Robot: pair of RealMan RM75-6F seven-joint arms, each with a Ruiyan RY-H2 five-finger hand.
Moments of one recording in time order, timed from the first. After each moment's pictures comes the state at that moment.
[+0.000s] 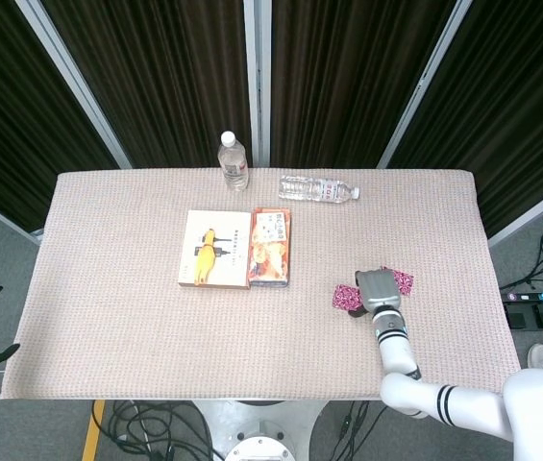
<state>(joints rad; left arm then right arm) -0.04 -1.21 -0.02 -1.23 1.50 1.48 -0.46 0.79 -1.69 0.12 -1.36 -0.49 1.04 -0.87</state>
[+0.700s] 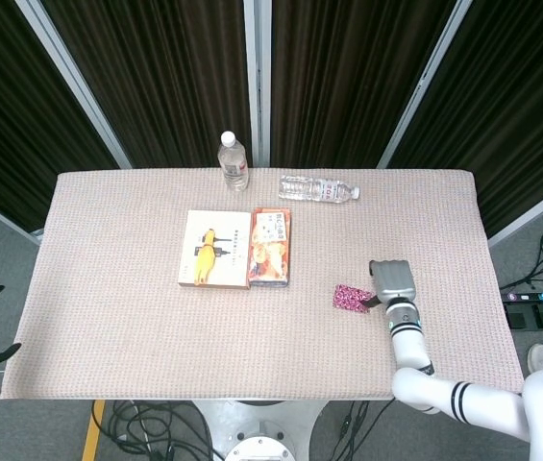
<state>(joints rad) -0.05 -1.21 -0.03 -1.23 1.50 1.48 -0.46 0.78 -1.60 0.14 -1.42 -0.49 1.07 -0.86</state>
